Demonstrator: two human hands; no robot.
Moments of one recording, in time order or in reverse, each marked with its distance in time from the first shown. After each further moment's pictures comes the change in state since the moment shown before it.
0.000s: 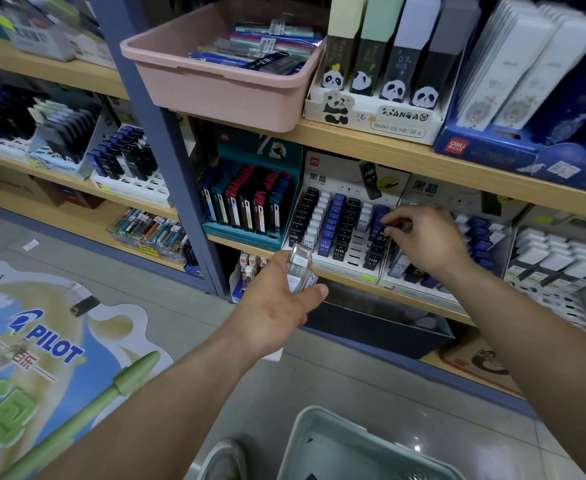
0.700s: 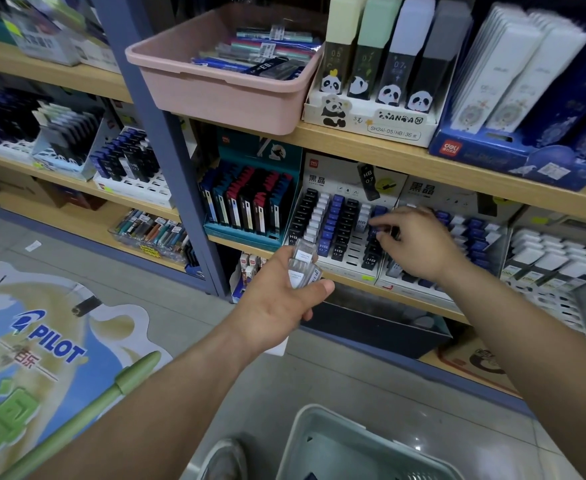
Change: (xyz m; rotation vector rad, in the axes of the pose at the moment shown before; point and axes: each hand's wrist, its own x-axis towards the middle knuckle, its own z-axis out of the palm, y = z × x) left_hand -0.001 0.001 0.000 -0.018 -0.033 0.076; right_hand -0.011 -0.022 -0.015 -0.114 -0.186 -0.111
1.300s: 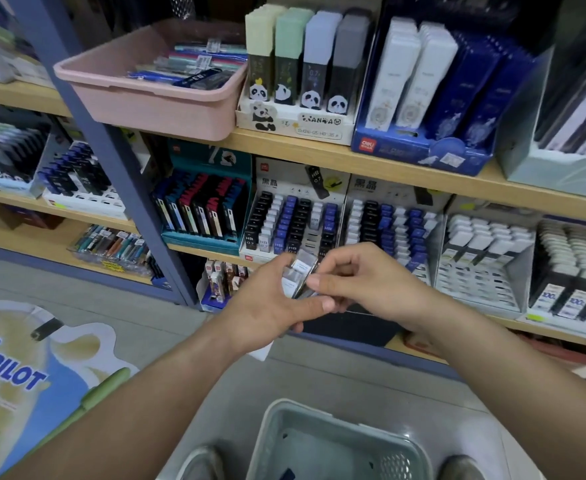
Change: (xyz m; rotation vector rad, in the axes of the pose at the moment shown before) left_hand -0.001 0.011 0.041 0.112 -0.202 0.009; right_hand -0.092 -0.055 -0.038 0.948 -0.318 0.069
